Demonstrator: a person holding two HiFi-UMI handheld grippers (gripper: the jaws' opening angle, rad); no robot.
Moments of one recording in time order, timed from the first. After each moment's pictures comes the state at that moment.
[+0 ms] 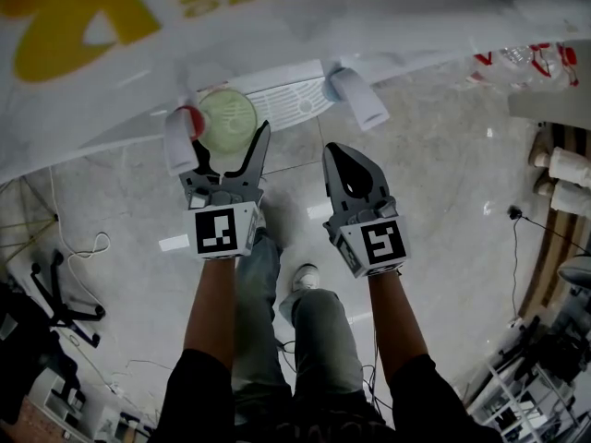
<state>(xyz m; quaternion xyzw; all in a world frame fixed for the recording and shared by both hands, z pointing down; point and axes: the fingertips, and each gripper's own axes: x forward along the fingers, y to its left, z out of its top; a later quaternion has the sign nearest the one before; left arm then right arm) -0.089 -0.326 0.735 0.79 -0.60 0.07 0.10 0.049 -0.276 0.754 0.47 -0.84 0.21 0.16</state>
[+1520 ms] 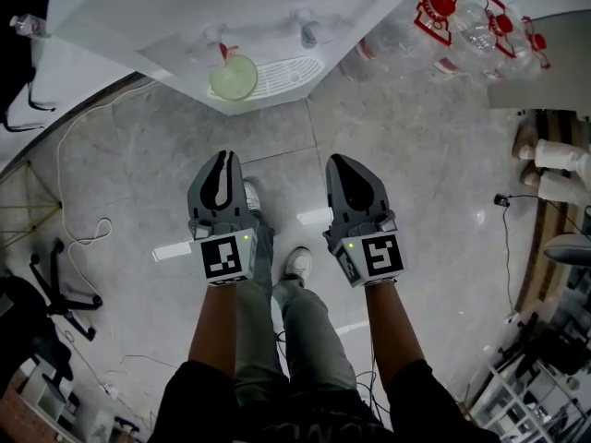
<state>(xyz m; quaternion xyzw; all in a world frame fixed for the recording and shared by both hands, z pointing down) -0.100 -0.193 0.672 0.76 -0.62 0.12 0.12 0.062 -0.182 0.657 0.49 -0.84 0.19 0.15</state>
